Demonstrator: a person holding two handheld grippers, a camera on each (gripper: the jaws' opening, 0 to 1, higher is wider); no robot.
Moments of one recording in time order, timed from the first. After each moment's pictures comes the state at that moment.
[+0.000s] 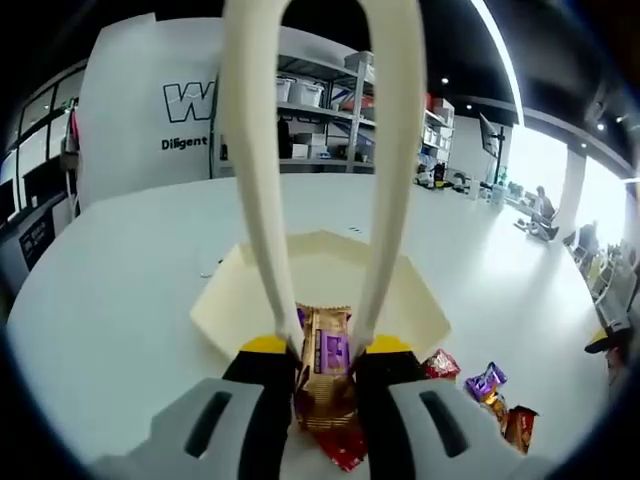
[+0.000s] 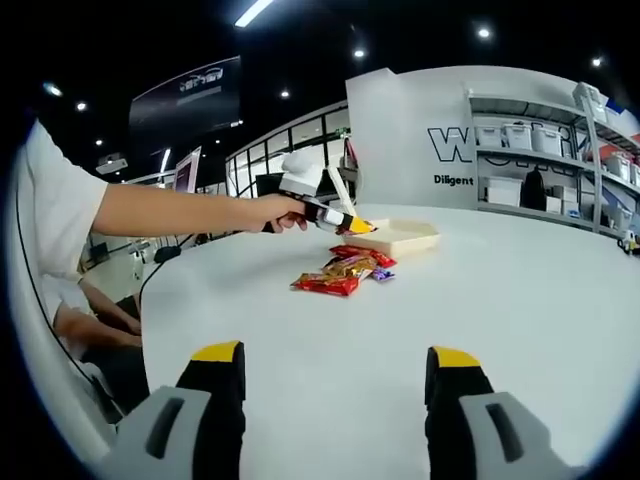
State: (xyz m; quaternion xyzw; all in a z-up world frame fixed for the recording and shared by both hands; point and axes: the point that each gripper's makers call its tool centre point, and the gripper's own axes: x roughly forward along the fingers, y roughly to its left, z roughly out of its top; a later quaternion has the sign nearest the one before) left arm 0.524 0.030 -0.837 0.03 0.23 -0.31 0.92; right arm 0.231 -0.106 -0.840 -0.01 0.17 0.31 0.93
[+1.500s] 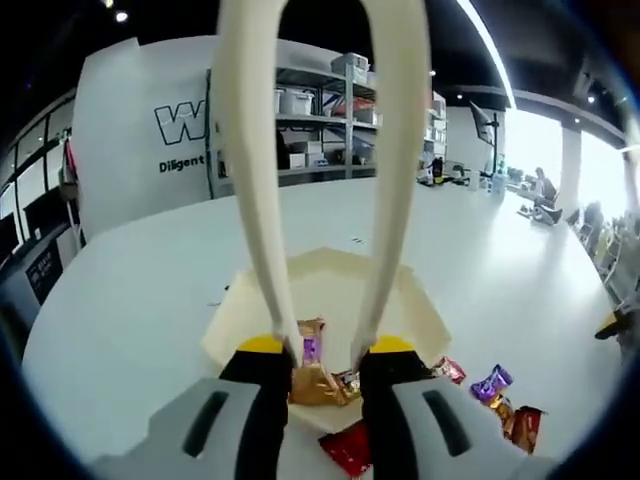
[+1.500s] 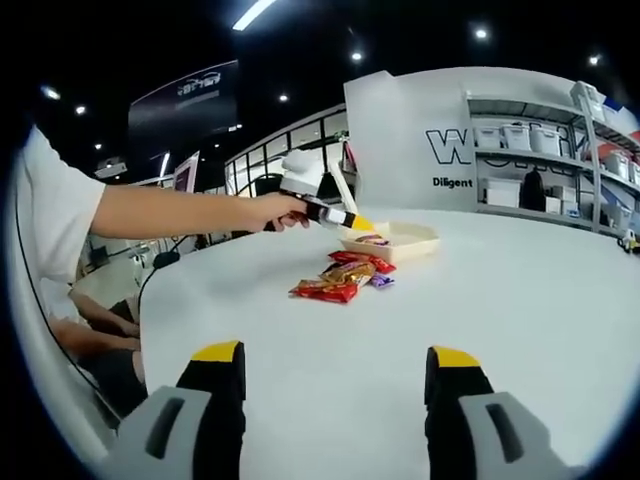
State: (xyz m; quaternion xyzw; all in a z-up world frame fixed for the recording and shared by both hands) left arm 0.515 0.033 -0.813 0.06 0.20 -0.31 0.93; right arm 0.229 -0.100 -0.831 0.00 0.16 0.31 0.94
